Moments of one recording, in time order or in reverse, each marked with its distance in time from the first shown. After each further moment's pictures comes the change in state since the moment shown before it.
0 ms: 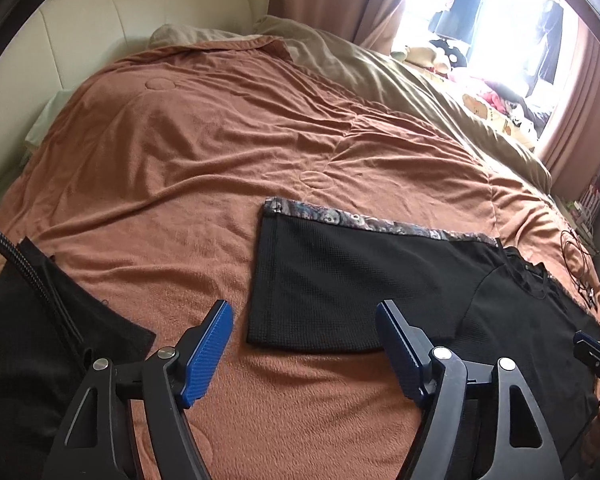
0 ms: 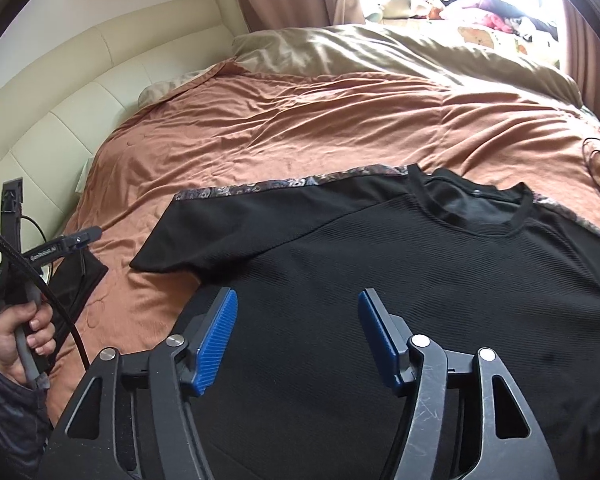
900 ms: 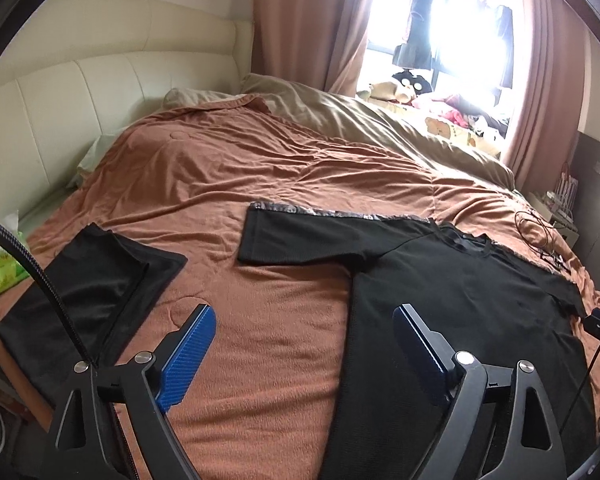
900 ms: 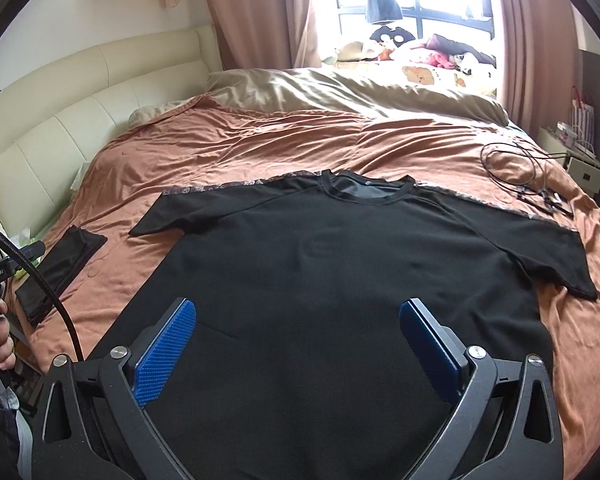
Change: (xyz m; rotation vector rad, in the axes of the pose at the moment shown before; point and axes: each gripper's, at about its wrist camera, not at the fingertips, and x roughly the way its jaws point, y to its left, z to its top) left arm -0.176 -0.062 -0.125 0.083 -0.193 0.012; right arm -0.173 0.005 -0.119 -0.024 -0.141 -0.156
